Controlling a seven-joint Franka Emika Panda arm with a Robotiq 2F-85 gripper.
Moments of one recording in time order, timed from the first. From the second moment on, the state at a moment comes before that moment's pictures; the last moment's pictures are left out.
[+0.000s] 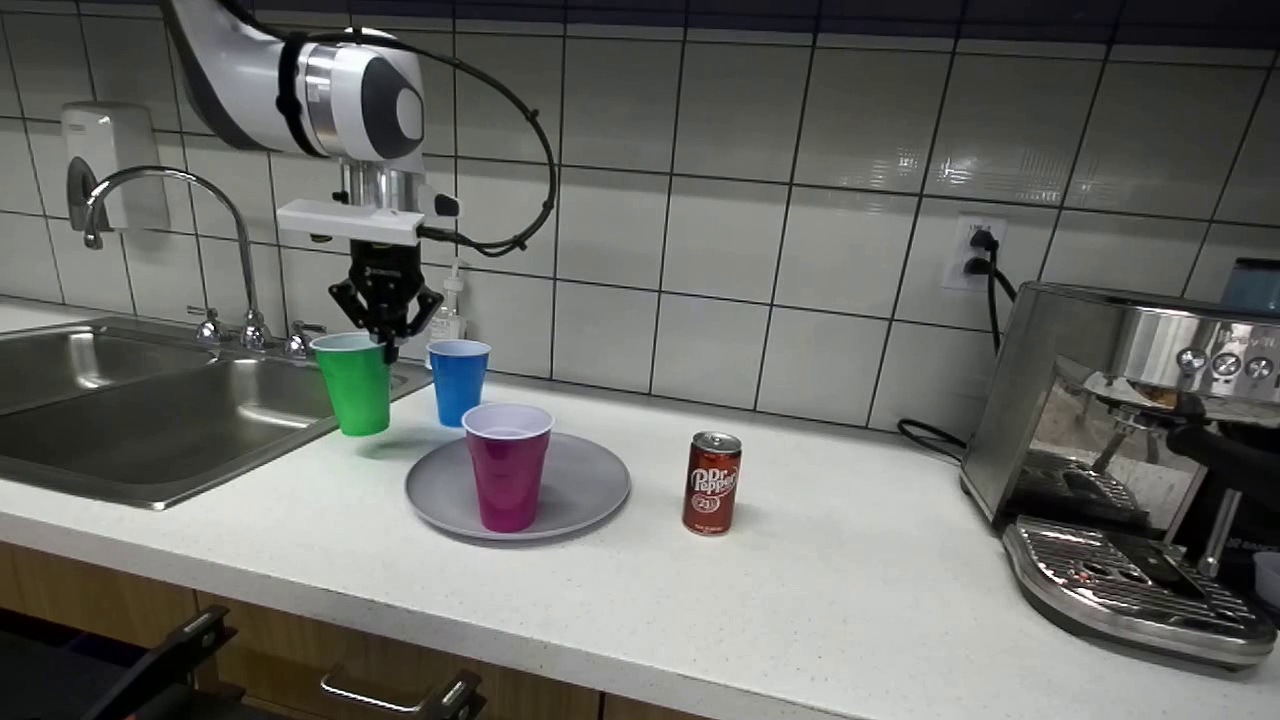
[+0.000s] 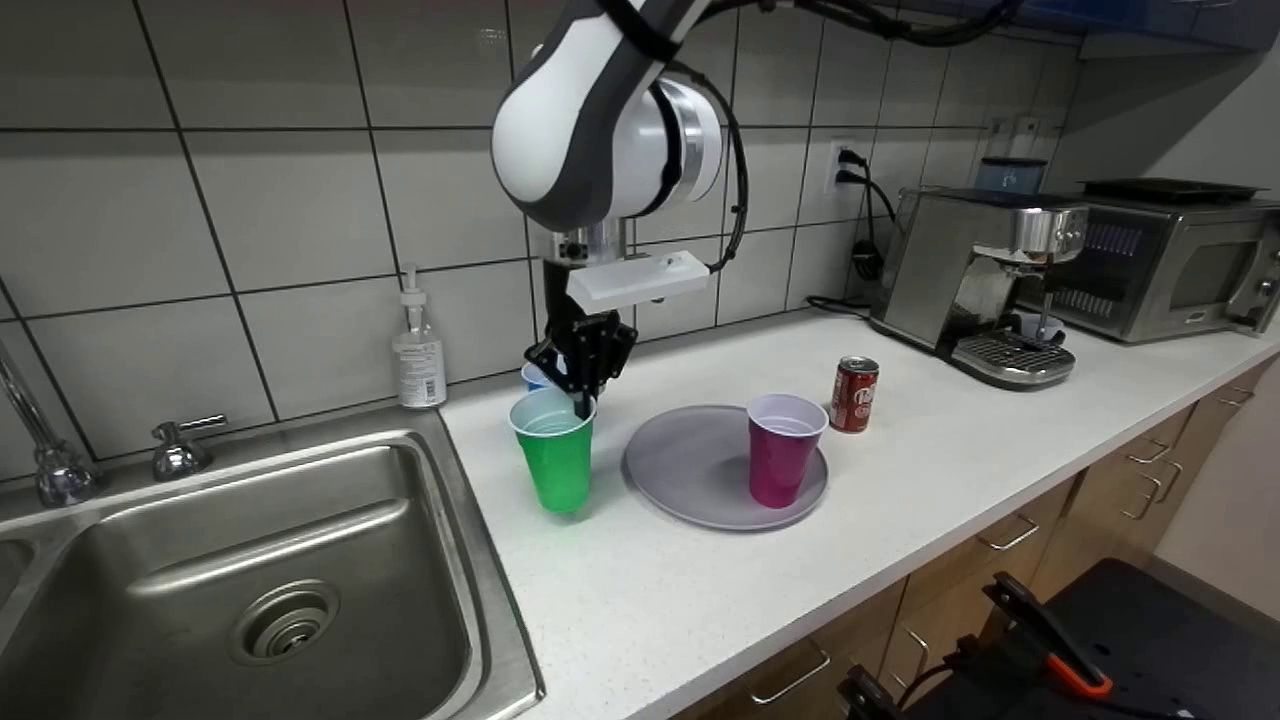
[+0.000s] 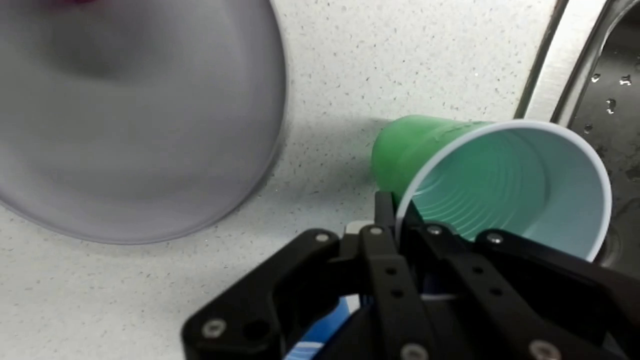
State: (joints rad) arm 0.18 0.27 0.12 -2.17 -0.03 2.45 0.05
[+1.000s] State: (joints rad) arm 0.00 0.09 0.00 -2.27 0.12 2.47 -0.06
